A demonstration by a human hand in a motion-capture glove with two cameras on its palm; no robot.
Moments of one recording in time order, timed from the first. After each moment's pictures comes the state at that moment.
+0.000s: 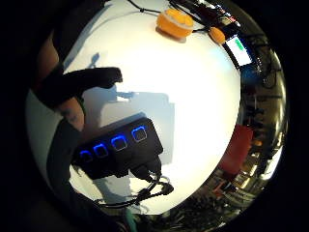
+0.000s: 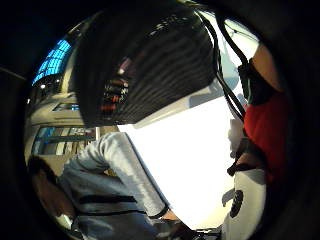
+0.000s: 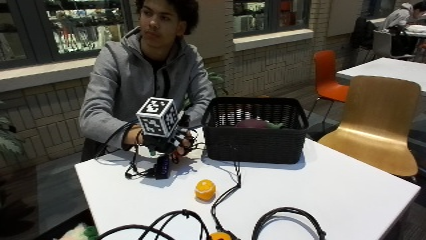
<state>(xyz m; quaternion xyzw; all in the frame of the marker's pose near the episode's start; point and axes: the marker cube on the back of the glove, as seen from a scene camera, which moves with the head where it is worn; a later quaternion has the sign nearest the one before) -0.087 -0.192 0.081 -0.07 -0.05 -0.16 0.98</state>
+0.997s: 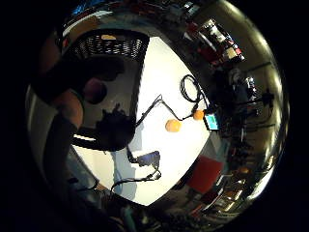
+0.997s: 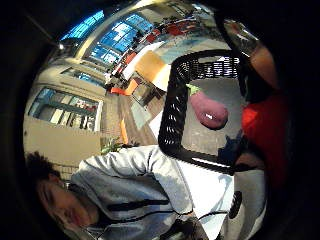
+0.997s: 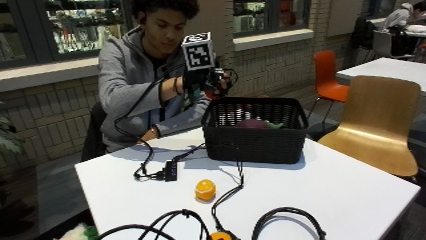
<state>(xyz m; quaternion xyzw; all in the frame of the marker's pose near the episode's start) -0.264 -0.253 -0.057 -0.03 -0.02 -0.31 0.95</state>
